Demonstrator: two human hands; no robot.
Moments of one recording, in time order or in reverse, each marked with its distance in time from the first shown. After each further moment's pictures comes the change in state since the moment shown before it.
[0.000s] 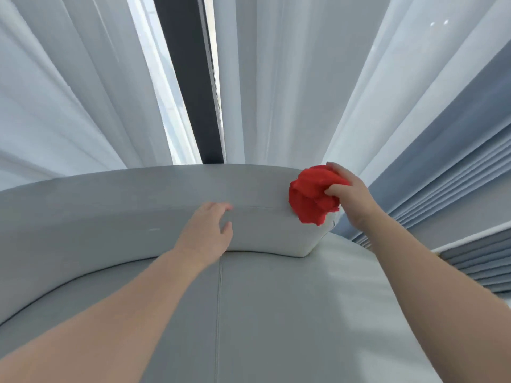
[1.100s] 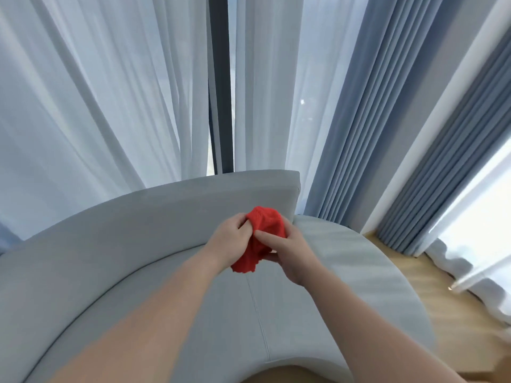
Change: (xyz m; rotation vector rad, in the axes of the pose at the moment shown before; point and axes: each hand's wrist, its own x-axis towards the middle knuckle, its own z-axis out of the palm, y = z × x) left_hand -0.427 0.016 -0.163 -0.671 -0.177 0.190; right_hand -0.524 -0.080 0.225 0.449 -0.081 -0.166
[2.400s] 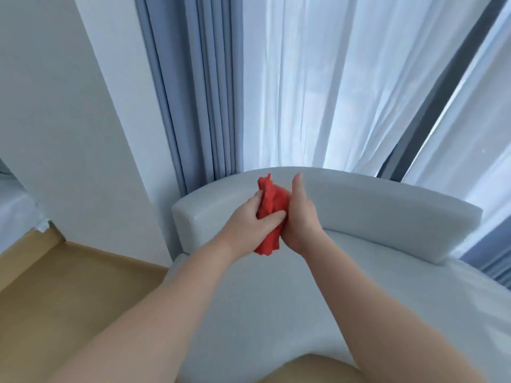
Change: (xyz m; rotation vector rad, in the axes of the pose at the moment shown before) left_hand -0.397 -0.056 -0.203 -0.004 0.553 -0.014; right_hand -0.176 0.044 0.380 0.045 -0.370 0.271
